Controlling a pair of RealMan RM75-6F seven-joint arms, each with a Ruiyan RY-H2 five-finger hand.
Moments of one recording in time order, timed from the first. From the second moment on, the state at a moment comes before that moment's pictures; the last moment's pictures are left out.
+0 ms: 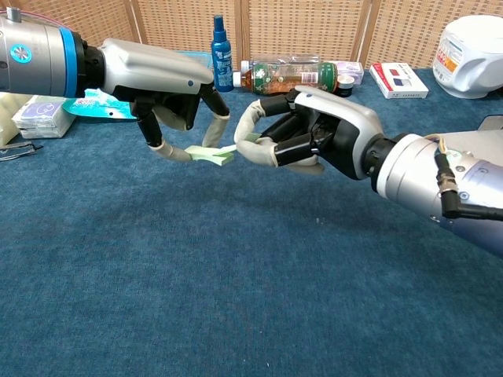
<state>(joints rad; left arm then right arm) -1.10 -1.29 0.00 -1.49 1.59 0.69 -0.16 0.67 -1.72 0.22 -1.55 -1.36 0.97 0.59</state>
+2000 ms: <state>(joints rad) -0.91 -1.25 -0.01 -1.44 1.43 0.78 -0.01 0.54 -1.38 0.17 -1.59 -1.38 1.03 0.65</state>
